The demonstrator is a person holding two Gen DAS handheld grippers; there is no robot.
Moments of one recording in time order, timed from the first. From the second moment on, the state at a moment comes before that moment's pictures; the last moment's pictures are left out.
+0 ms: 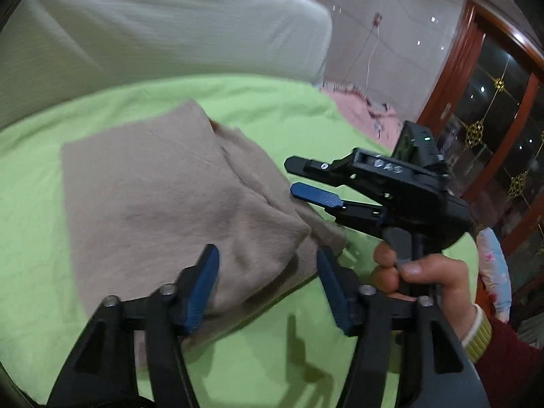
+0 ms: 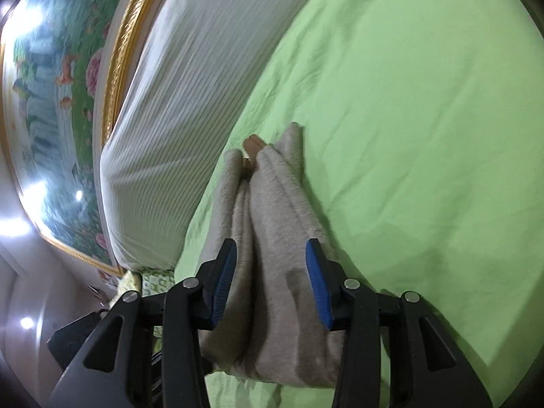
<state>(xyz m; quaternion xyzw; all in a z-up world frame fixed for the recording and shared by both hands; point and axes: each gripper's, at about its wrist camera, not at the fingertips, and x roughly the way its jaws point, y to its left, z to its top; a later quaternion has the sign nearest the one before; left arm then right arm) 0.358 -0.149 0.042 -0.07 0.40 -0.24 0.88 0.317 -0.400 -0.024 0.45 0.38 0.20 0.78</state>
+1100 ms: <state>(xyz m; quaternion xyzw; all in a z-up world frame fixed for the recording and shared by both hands) 0.423 -0.033 -0.006 -0.26 0.48 -0.07 0.83 0.390 -0.305 0.072 0.17 0.40 0.23 0.87</state>
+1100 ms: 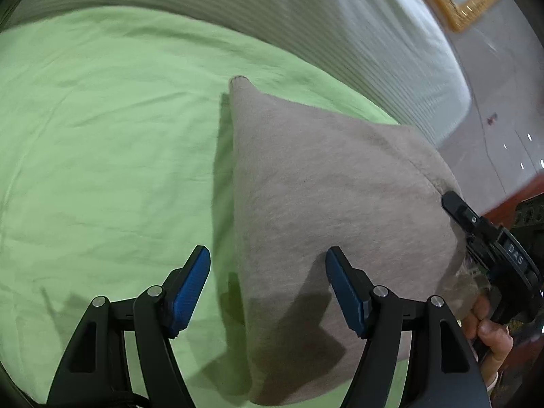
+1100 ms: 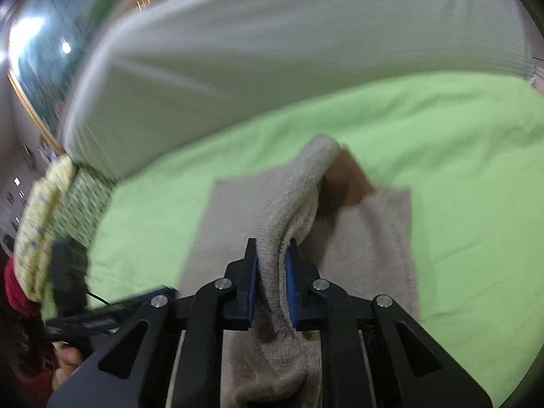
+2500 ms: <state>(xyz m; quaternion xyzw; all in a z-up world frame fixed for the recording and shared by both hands) 0.318 -0.080 -0.024 -0.18 0.47 -0.08 0.86 0.293 -0.364 0.012 0.29 0.43 0.16 0.84</state>
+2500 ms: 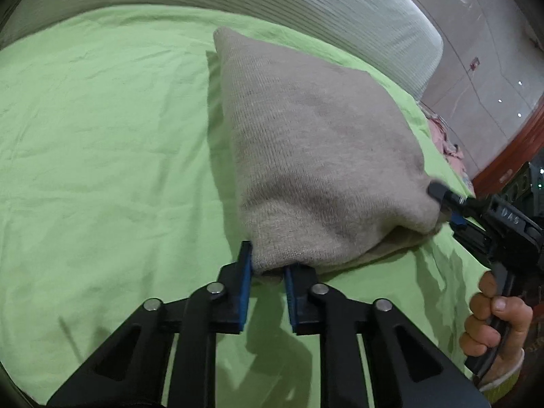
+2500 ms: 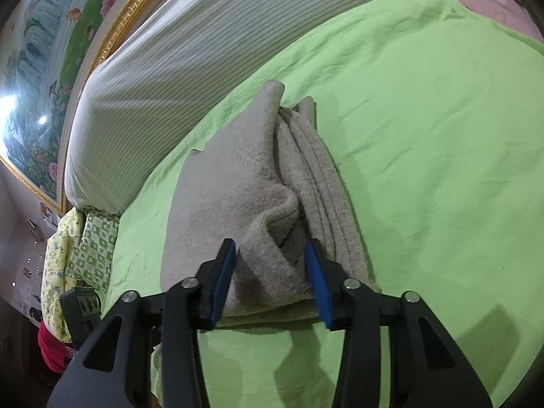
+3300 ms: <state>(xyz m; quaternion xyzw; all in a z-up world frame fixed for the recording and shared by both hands) 0.298 -0.046 -0.001 -0.15 0.46 -0.10 0.87 0.287 -0.362 0.021 0.18 0.47 0.12 0.86</state>
